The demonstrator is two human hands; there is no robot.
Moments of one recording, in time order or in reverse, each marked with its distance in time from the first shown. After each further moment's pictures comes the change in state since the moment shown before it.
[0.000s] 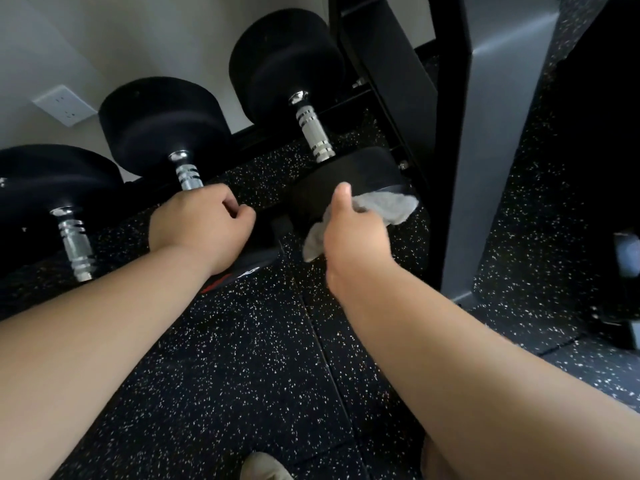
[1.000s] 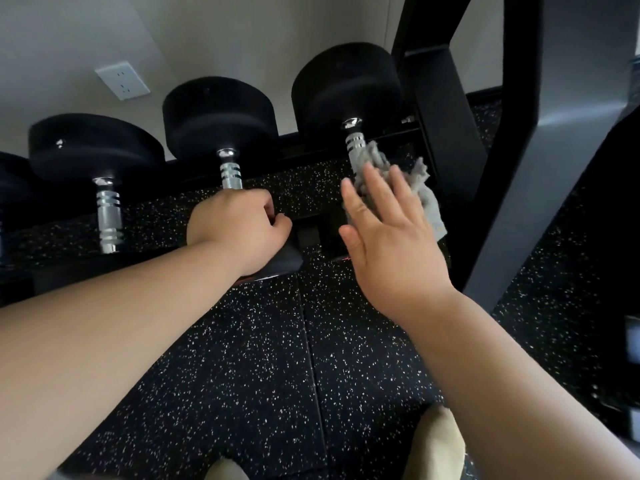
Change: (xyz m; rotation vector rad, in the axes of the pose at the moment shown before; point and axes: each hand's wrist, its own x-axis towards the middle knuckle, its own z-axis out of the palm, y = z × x) left_hand -0.002 0.001 0.000 0.023 0.047 0.015; right_hand 0.022 -0.001 -0.033 -1.068 0.149 -1.007
